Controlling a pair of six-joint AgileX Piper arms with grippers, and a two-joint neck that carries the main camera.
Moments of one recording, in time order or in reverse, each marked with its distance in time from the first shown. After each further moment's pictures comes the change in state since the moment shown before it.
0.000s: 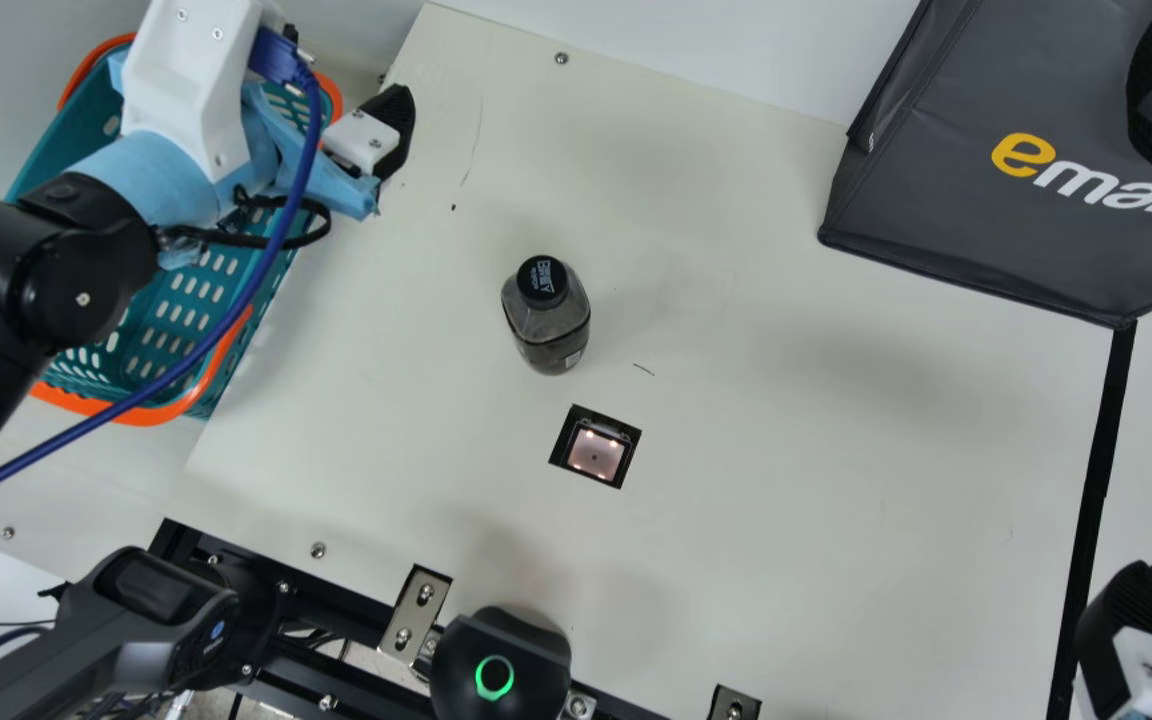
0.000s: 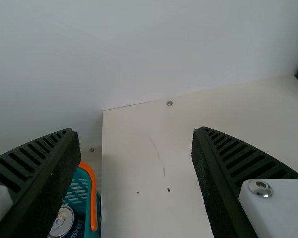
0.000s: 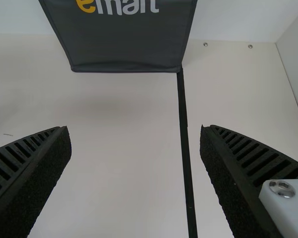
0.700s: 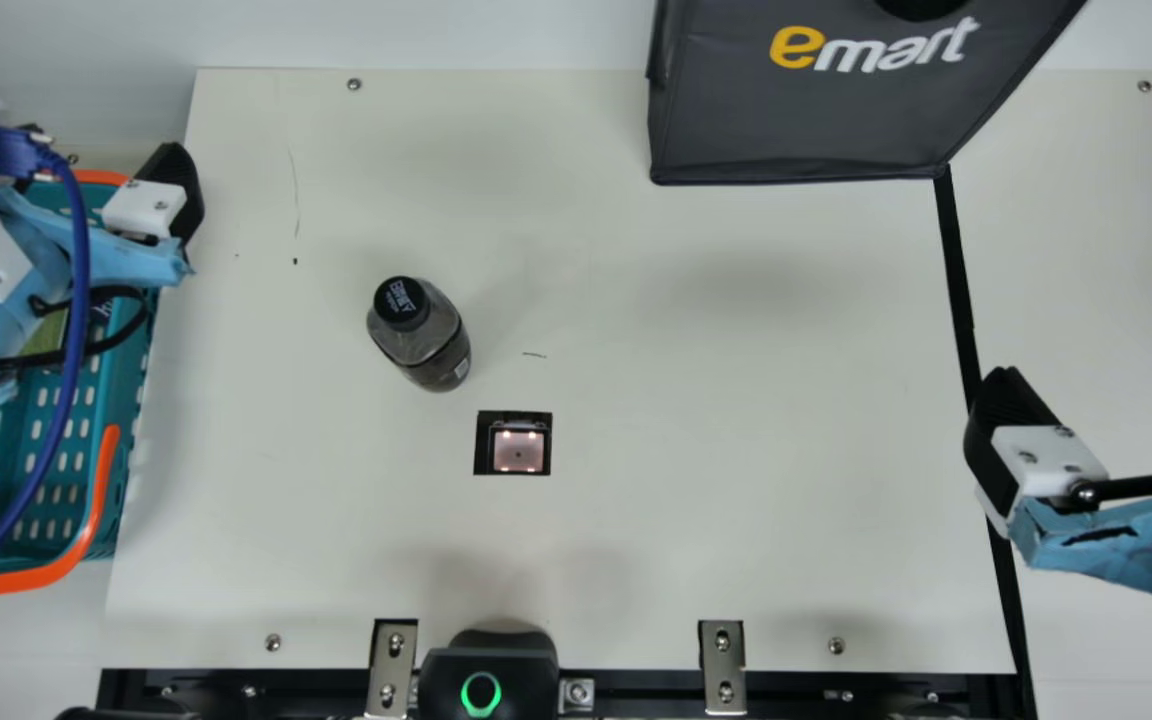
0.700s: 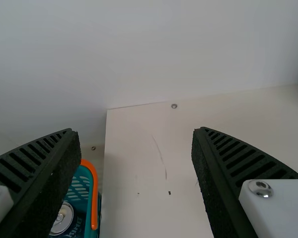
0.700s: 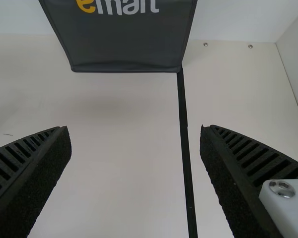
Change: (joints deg) left arm 0.1 0.1 -0.5 3.6 0.0 -5.9; right arm 0.0 0.0 0.0 0.0 0.0 0.0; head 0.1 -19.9
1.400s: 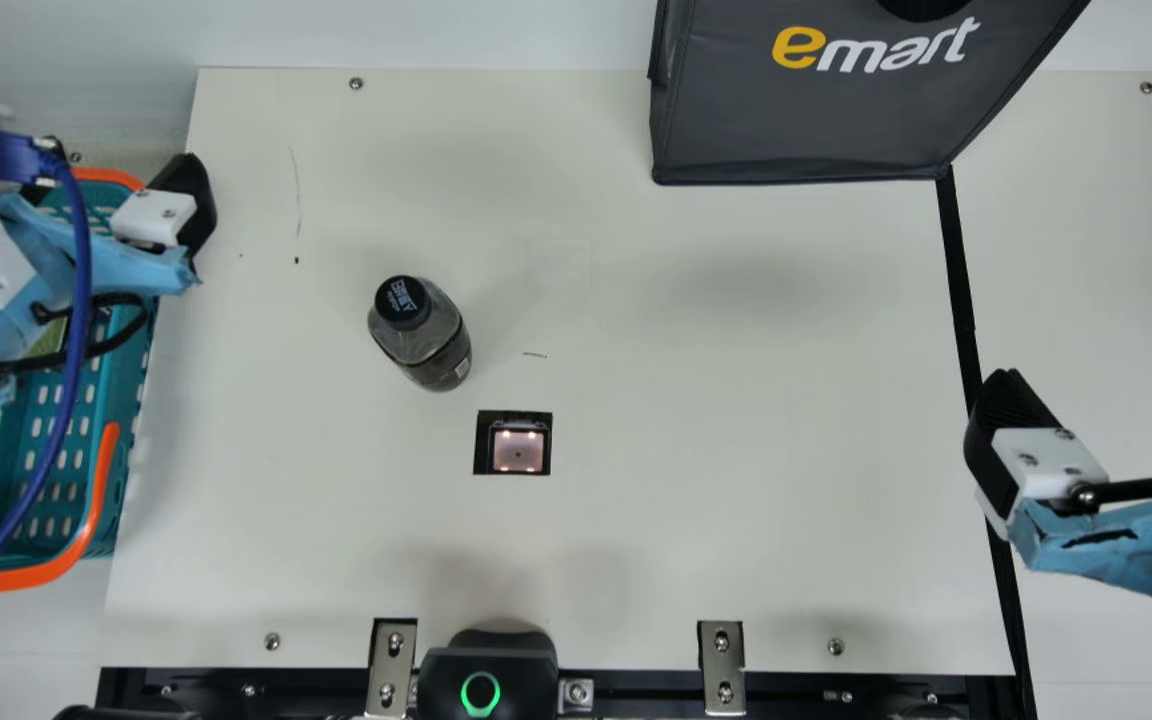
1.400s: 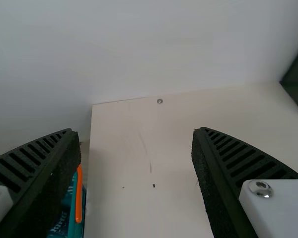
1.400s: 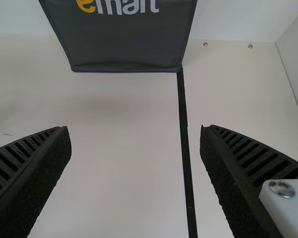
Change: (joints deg) left arm -0.3 -1.0 -0.4 -6.5 3.0 4.2; right arm 0.0 0.0 0.0 0.0 0.0 0.0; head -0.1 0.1
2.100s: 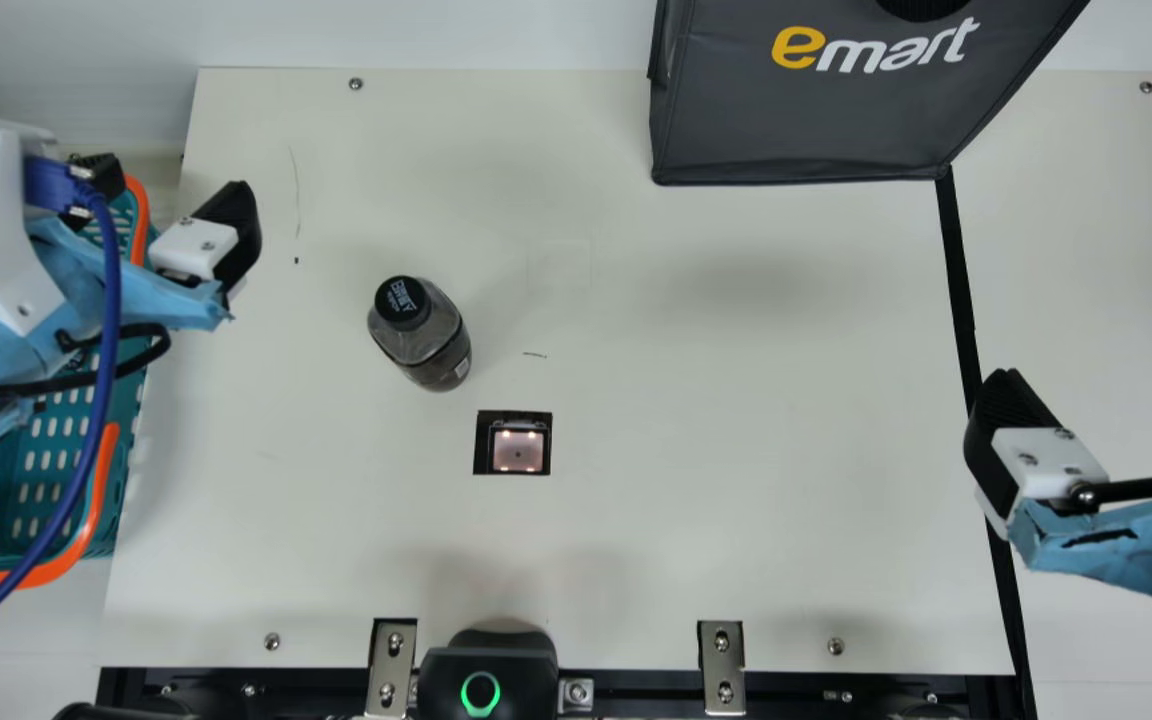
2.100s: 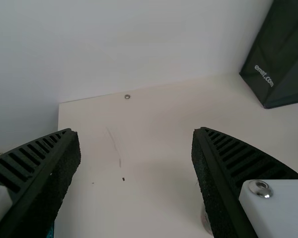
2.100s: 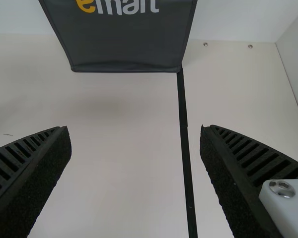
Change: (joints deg) left arm -3.1 -2.2 0.2 -8.5 3.5 6.6; right arm 0.0 0.0 0.0 0.0 0.0 0.0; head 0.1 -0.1
